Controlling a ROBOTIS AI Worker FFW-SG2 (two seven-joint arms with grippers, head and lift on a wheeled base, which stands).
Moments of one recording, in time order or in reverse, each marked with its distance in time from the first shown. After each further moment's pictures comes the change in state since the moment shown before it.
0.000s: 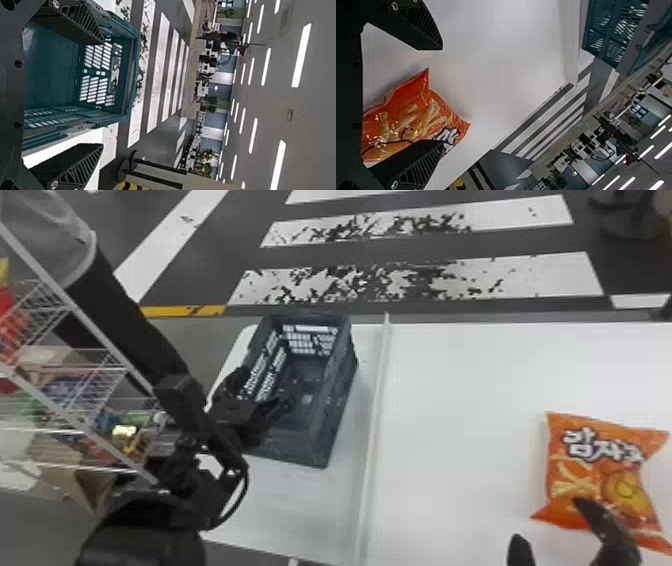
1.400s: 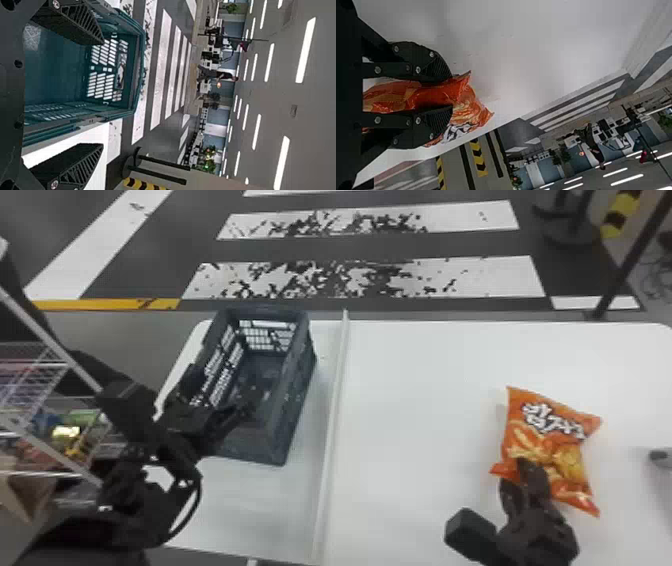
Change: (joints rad) left arm 0.040 0.001 -0.002 -0.023 -0.009 -0.007 -0.012; right arm -0.268 -0.018 0.045 0.241 -0.016 0.154 -0.141
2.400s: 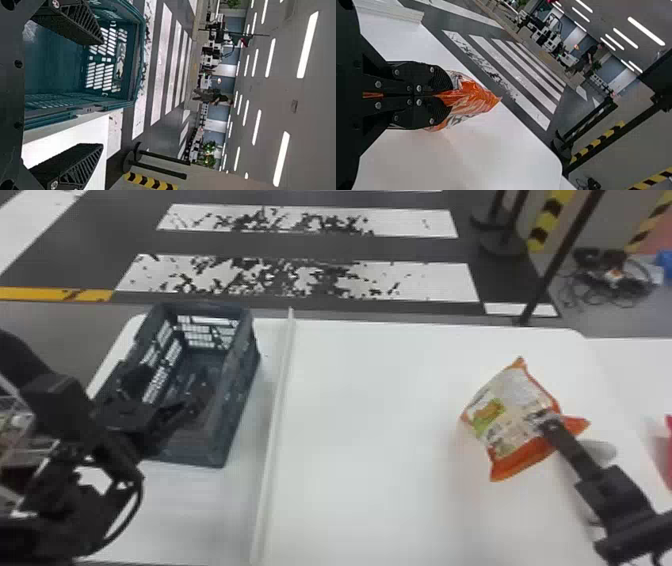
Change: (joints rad) left arm -0.030 -0.008 -0.040 0.015 -0.018 0.005 0.001; right arm 0.171 0.255 -0.921 -0.273 -1.775 -0.166 0.278
